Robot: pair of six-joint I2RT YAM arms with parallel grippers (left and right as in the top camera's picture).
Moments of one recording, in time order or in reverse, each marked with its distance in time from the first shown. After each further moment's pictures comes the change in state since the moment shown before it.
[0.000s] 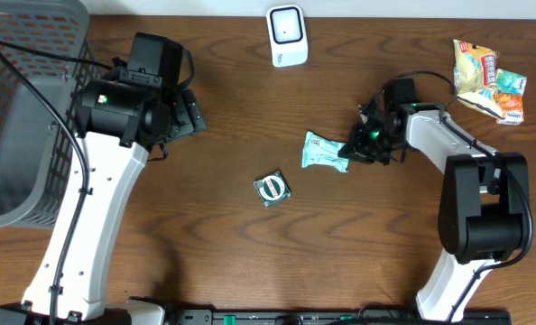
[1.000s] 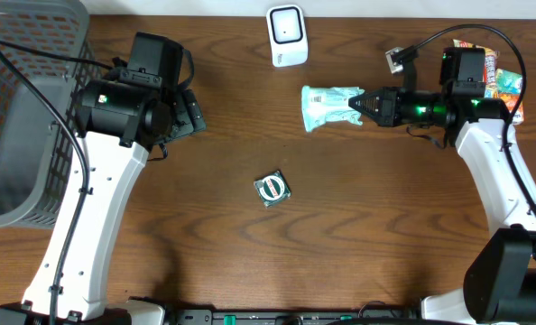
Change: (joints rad) left arm 0.000 0.000 0.000 0.000 0.000 0.000; right arm -0.114 -0.332 0.050 0.087 -0.424 -0.275
